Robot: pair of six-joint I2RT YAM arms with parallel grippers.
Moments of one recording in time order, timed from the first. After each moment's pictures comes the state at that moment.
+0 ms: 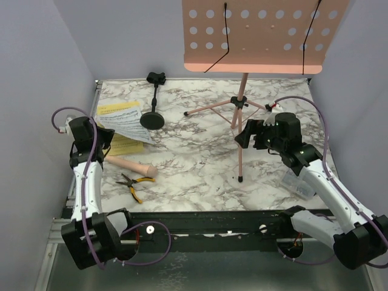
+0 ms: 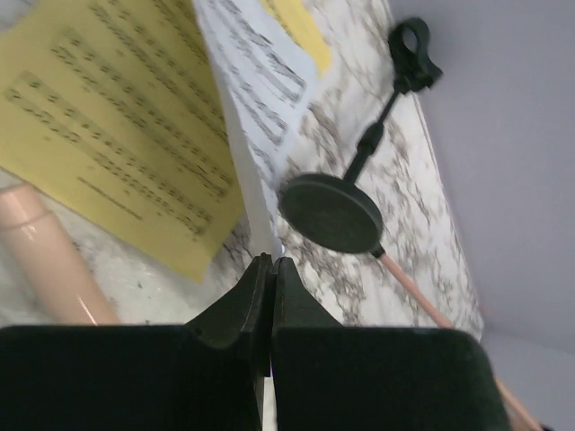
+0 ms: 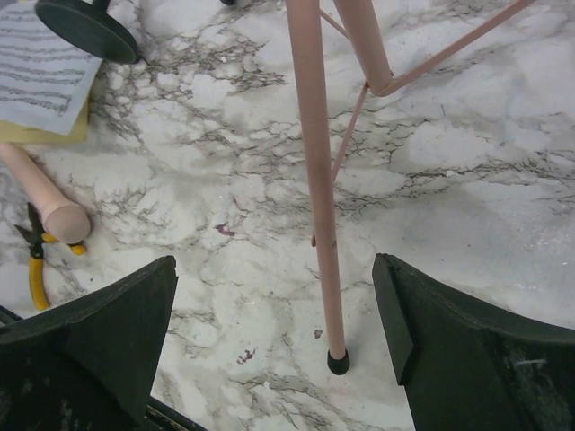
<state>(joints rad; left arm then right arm) 0.38 1.09 0.77 -0.25 0.14 -0.92 0.37 1.03 0.86 -0.36 -0.14 0.34</state>
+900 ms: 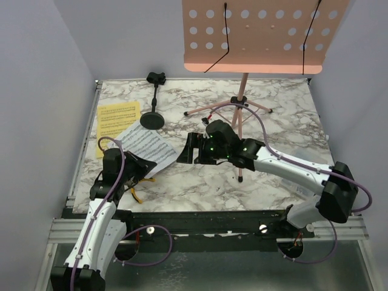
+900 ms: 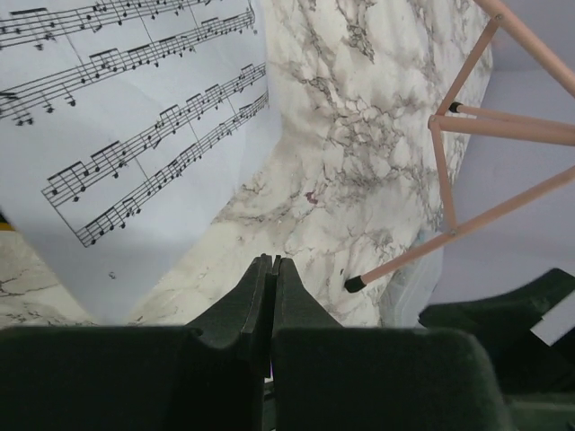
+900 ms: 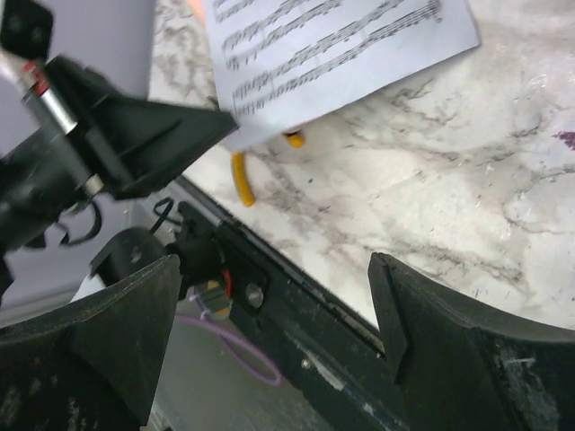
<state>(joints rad) -0.09 0.63 0.43 -0.40 0.32 -1.02 0.94 1.42 1.14 -0.30 -0.15 0.85</state>
